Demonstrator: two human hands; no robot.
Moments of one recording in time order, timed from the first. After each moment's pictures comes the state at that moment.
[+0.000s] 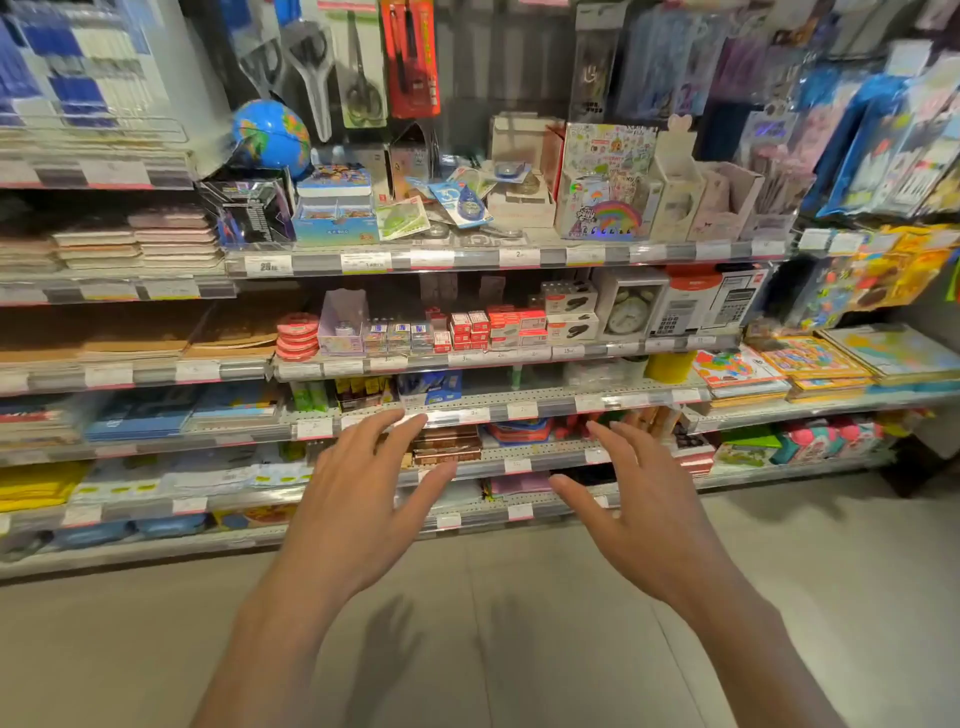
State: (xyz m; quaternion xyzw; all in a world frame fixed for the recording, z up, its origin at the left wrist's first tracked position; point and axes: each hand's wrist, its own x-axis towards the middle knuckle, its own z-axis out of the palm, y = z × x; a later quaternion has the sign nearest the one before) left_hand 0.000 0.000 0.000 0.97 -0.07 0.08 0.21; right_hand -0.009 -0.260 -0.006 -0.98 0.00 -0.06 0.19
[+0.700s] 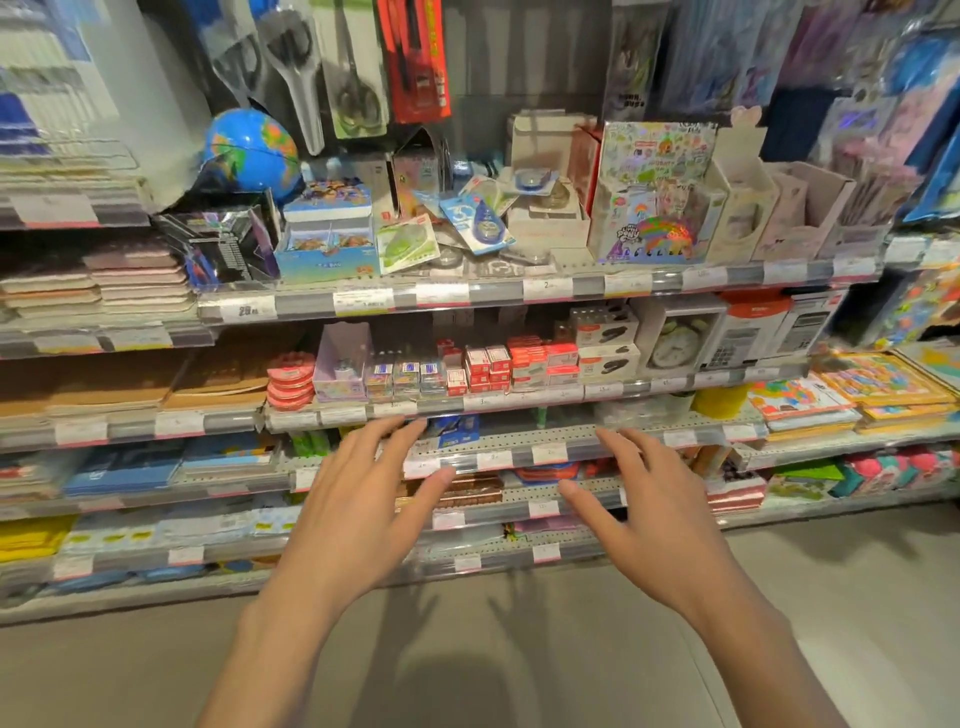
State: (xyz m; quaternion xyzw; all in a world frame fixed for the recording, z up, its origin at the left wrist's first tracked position) left_hand 0.162 0.014 -0.016 0.97 -0.09 0.09 0.18; right_hand 0.154 -0.257 -0.022 -0.98 -0.02 -0.06 0.17
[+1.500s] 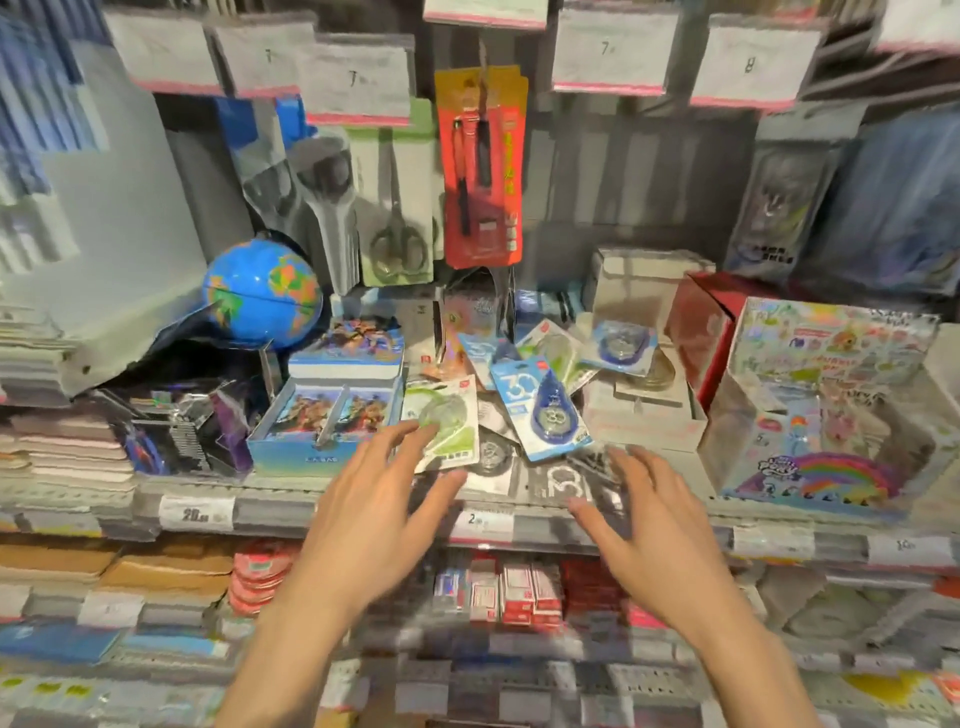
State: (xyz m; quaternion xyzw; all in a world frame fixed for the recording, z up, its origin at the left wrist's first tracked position) left_hand 0.477 0.032 0.038 0.96 -0.02 0.18 0.21; right_hand 0.511 -0.228 0.027 -0.97 -0.10 -0.11 0.19
